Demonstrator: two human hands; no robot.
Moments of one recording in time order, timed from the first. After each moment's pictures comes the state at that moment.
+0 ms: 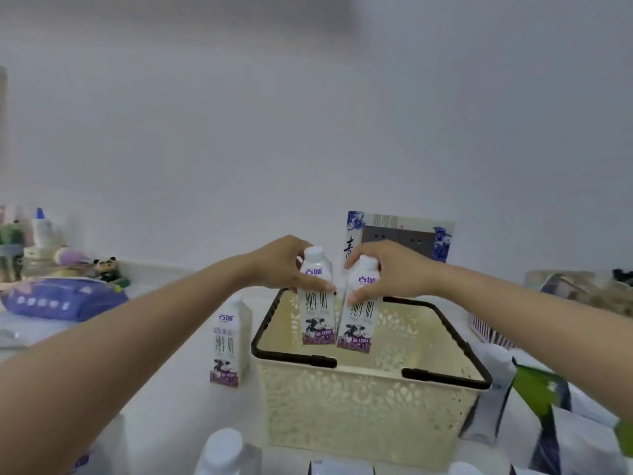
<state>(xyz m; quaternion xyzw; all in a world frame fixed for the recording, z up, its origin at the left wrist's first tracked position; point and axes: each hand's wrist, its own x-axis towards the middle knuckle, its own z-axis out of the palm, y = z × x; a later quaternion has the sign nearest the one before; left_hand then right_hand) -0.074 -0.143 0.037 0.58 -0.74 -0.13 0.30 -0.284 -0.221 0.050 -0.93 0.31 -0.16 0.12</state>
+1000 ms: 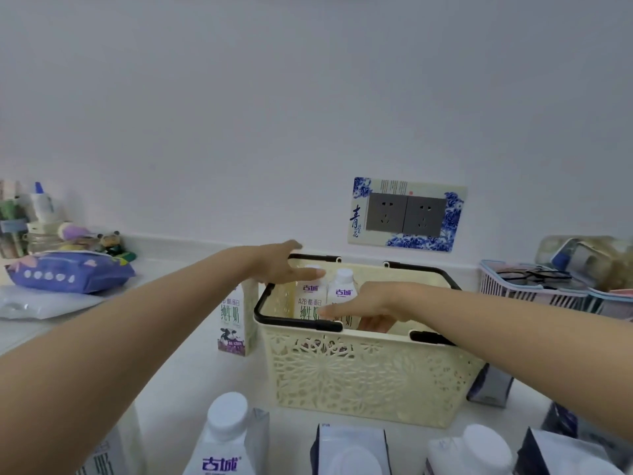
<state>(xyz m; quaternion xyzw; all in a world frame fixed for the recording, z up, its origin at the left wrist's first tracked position) -0.060 -0.158 -0.007 0.75 -0.64 -0.13 0.10 -0.246 -0.215 -0.038 -0.80 0.50 0.02 0.32</state>
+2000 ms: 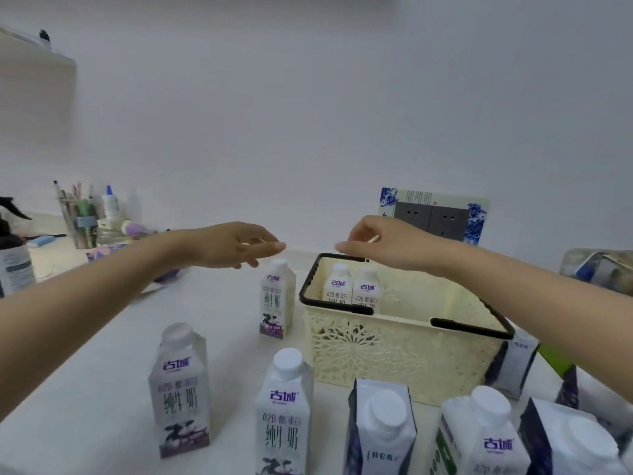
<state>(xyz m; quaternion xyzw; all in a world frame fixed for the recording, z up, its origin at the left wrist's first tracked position) -0.017 -0.018 0.036 0.72 -0.63 -0.16 0.23 -0.252 -0.139 0.049 -0.90 0.33 -0.18 0.20</state>
